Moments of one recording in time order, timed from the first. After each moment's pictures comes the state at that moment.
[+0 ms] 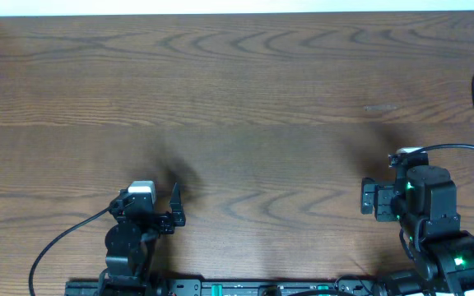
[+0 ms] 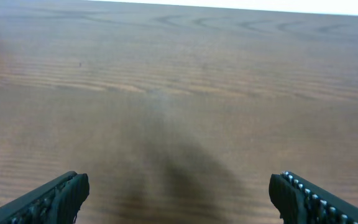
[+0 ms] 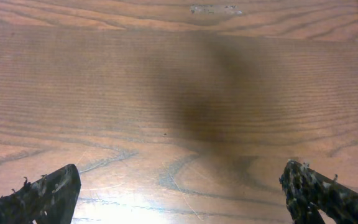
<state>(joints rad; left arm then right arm) -0.09 0.01 0.15 -0.52 -0.04 -0.09 0.19 0.68 0.70 -0.87 0.15 0.10</state>
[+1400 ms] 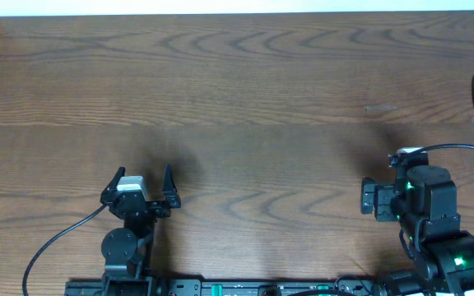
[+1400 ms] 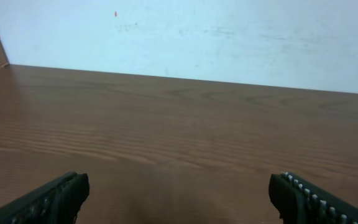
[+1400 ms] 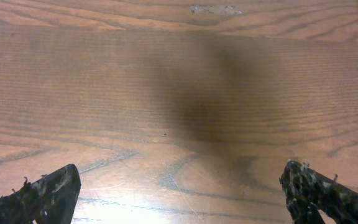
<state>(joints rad) -0.04 0.01 0.03 -0.14 -0.05 -0.09 0.19 0.68 0.70 -0.87 0.15 0.10</state>
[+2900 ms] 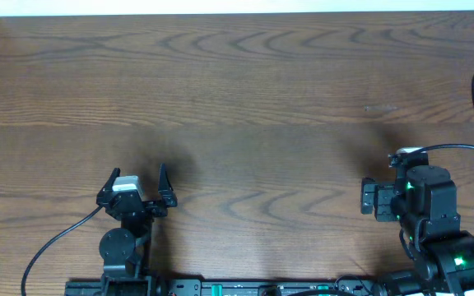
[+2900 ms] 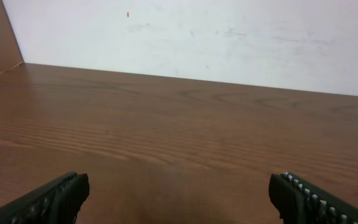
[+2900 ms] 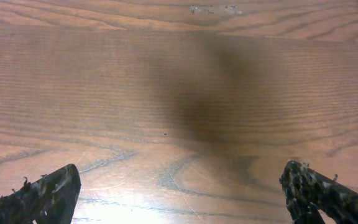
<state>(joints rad) 0.00 0.01 0.03 -0.14 -0.05 -0.09 0.19 0.68 0.70 -0.87 0.15 0.10</state>
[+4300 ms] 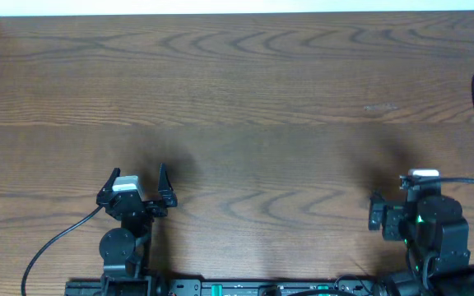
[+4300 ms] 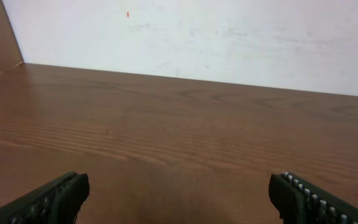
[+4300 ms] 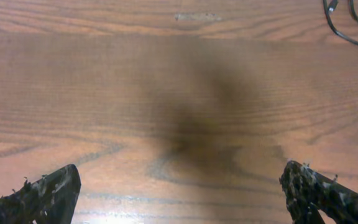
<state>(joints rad) 0.00 0.01 0.03 -0.14 -0.05 -0.09 0.19 0.42 0.62 -0.95 0.20 0.10</state>
